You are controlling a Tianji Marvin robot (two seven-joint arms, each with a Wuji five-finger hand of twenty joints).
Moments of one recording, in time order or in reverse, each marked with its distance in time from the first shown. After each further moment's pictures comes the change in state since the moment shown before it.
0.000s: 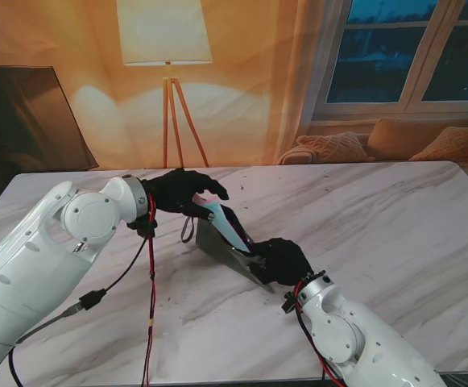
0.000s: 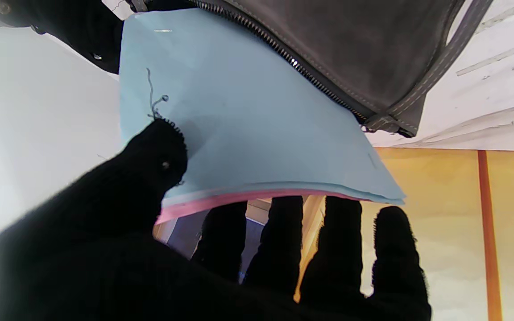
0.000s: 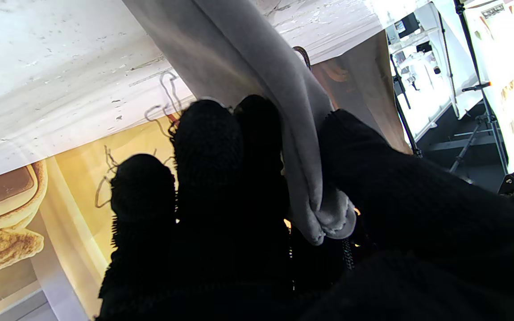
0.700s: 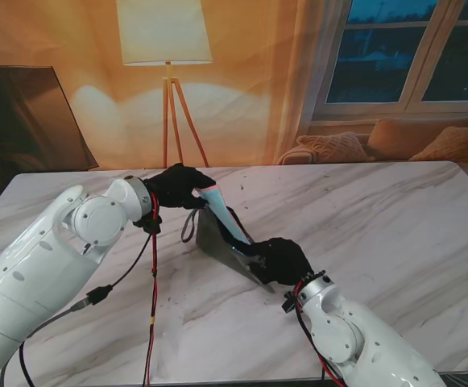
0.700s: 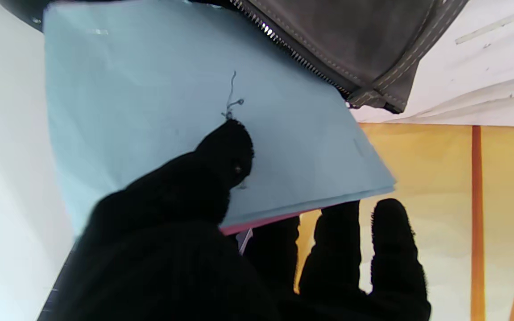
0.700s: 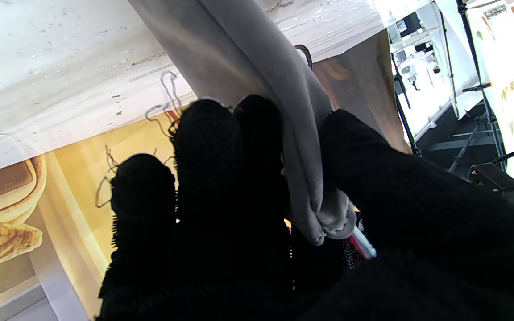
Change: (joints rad) left arm -0.025 -0.025 0.042 0.098 0.026 -0.030 0.156; right arm 0.006 0.000 -0.005 0.010 -0.012 -0.002 -0.019; left_hand 0.361 0.005 -0.061 -0.068 0.285 -0.098 0.434 -0.023 0.343 -0.053 0.052 0.095 0.092 -0.016 0.072 -0.026 0.023 -0.002 0.121 0.007; right_hand 0.000 0.000 0.000 0.000 0.000 0.000 0.000 -0.002 0.000 0.000 0.000 0.000 0.000 0.000 -0.001 0.000 0.000 0.000 0.000 0.000
